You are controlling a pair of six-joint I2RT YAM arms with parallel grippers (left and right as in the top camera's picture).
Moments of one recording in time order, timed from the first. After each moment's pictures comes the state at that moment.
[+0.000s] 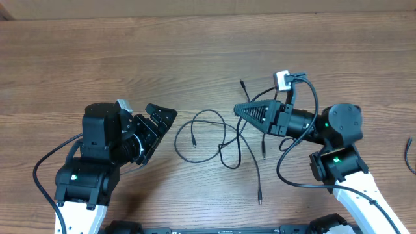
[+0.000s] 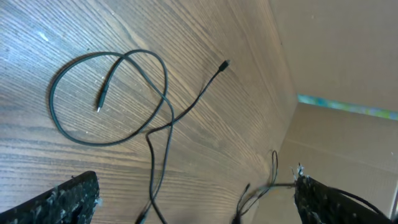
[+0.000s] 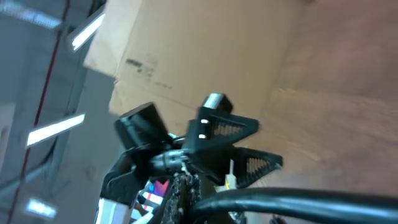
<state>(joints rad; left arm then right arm) -0.13 0.93 0.97 -0.82 0.42 -1.09 0.29 1.06 0.68 0.49 -1.00 1.29</state>
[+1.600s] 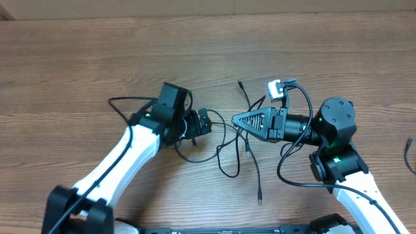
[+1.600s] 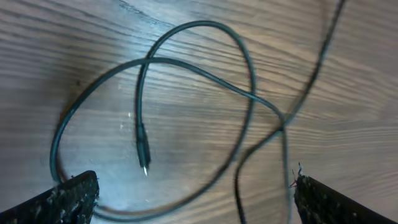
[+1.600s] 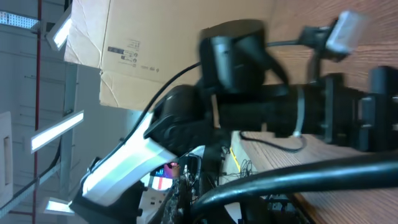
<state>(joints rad) -0.39 1.54 0.97 -0.58 0.24 -0.66 0.29 1.06 0.68 0.32 -1.09 1.27</state>
